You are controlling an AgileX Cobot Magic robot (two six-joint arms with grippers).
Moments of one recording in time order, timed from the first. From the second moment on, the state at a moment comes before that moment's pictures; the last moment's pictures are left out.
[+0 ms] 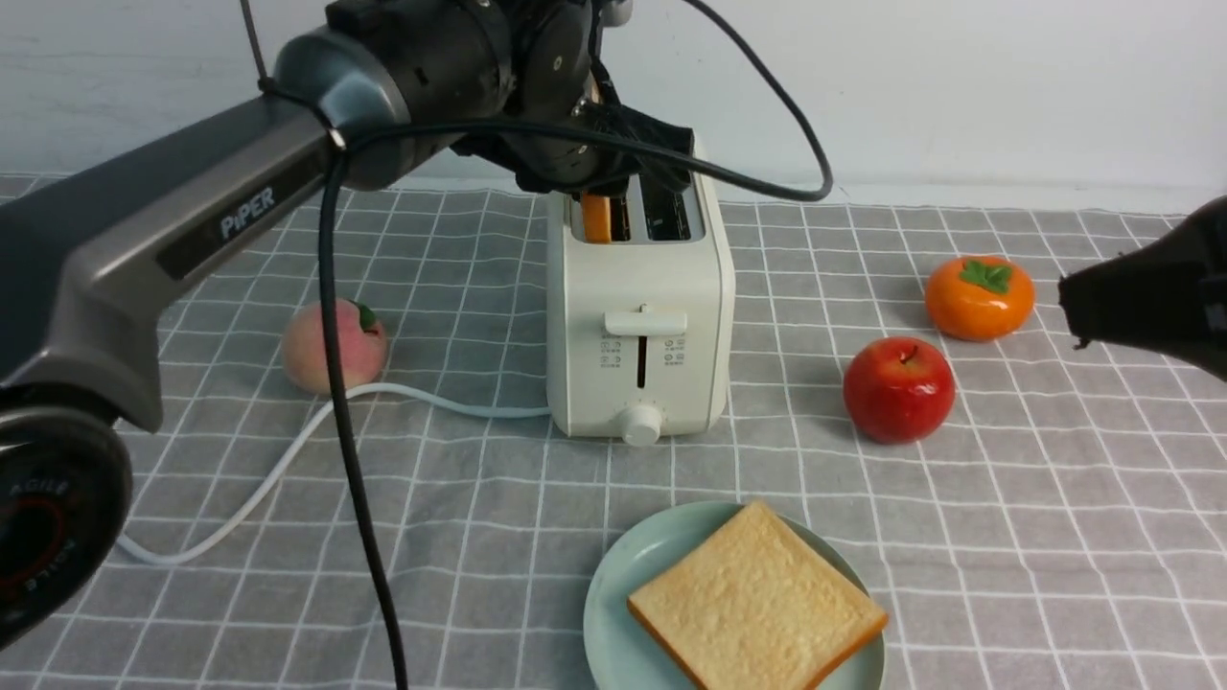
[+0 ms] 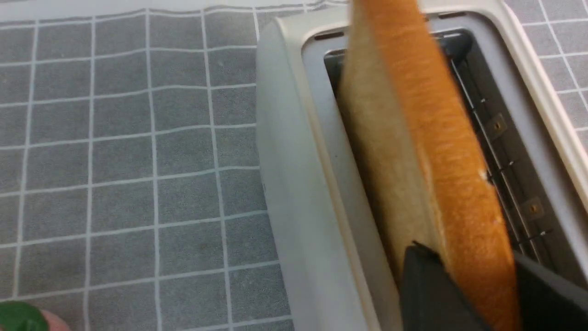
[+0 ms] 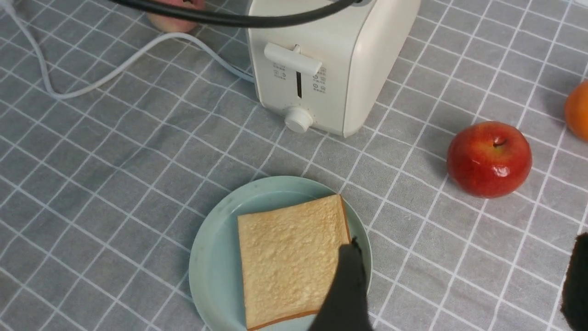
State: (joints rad) right arm 0.37 1.02 -1.24 0.20 0.97 -0.17; left arm -0.51 2.06 -2.03 0.24 0.79 -0.51
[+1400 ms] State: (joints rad) right arm 0.37 1.02 -1.24 0.43 1.02 -0.41; left arm -0.51 1.83 -1.06 -1.20 0.60 0.51
